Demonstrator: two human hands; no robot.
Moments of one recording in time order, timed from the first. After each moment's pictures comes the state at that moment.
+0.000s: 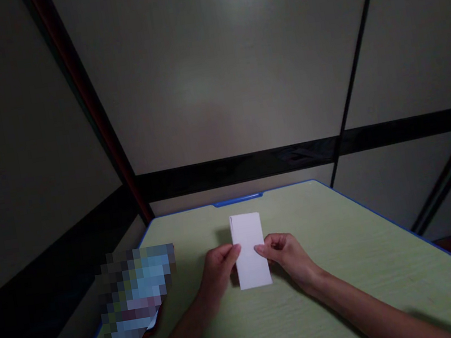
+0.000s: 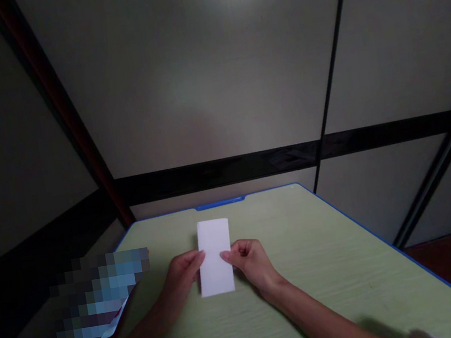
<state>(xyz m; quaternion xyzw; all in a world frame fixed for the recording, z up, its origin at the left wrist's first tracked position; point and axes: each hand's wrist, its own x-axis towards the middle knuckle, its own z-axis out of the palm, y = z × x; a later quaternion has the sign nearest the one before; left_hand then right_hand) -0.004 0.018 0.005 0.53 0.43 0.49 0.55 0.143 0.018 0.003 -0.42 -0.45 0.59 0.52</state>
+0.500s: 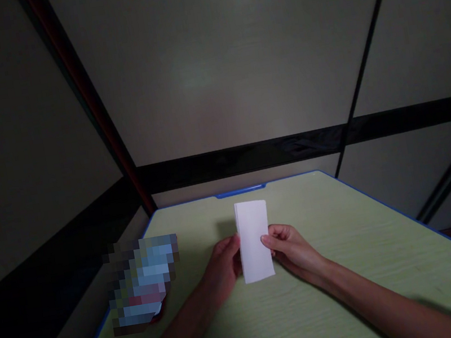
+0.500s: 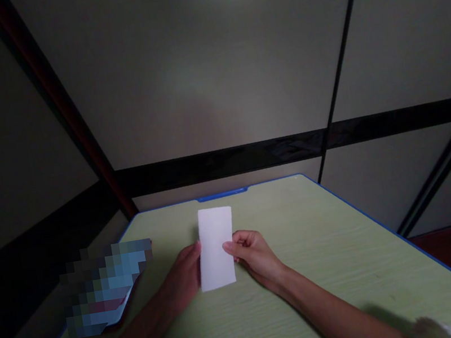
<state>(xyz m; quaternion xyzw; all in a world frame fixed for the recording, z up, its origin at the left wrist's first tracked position) 0.003 0.008 0.016 0.38 0.34 0.48 0.71 0.140 0.016 0.006 -0.33 -0.40 0.67 0.53</state>
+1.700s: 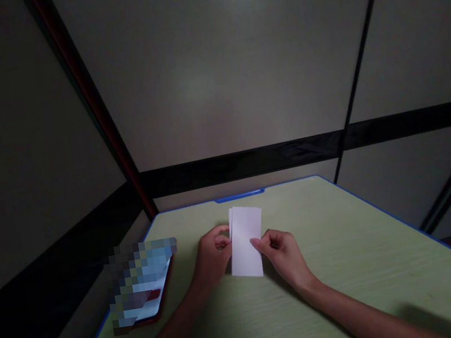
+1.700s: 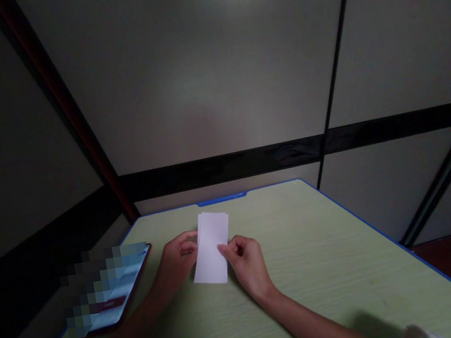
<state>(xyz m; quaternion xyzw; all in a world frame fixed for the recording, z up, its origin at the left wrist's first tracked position) -0.010 0.021 0.030 0.59 0.50 0.50 0.39 0.129 0.010 0.006 -0.49 -0.53 0.42 0.55</state>
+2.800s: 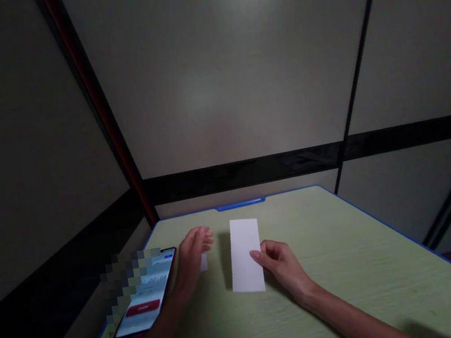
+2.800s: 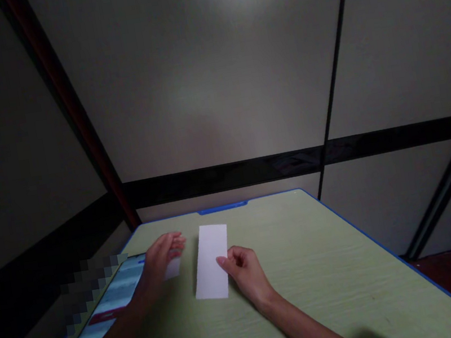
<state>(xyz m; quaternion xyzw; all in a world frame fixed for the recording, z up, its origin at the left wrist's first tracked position) -0.045 0.038 0.027 0.56 0.54 0.54 0.32 0.133 0.016 -0.002 -0.42 -0.54 0.52 0.51</state>
